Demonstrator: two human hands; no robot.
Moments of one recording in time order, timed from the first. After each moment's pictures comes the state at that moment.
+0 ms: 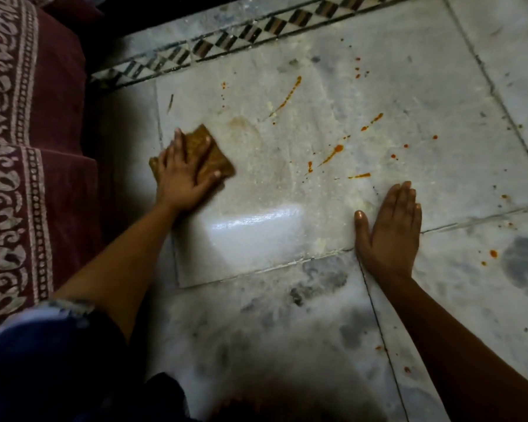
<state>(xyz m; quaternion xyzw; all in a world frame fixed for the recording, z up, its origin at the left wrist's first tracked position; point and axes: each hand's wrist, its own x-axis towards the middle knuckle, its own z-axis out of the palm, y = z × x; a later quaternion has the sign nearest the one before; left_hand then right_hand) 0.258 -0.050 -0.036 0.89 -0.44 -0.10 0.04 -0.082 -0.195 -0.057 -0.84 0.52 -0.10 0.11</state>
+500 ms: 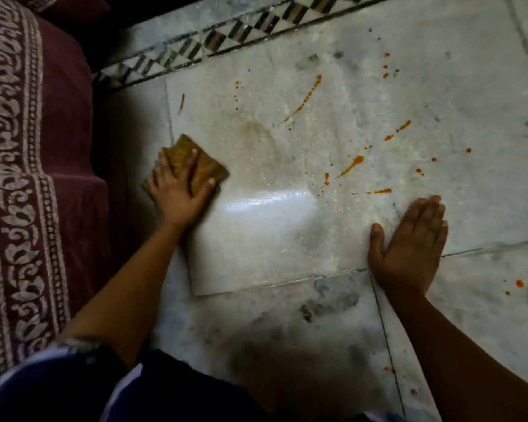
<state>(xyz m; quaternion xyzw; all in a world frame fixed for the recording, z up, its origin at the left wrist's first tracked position) 0.260 -0.033 -0.036 0.95 -0.31 -0.08 0.05 -0.074 -0.204 -0.056 -0.83 0.55 -0.06 0.11</state>
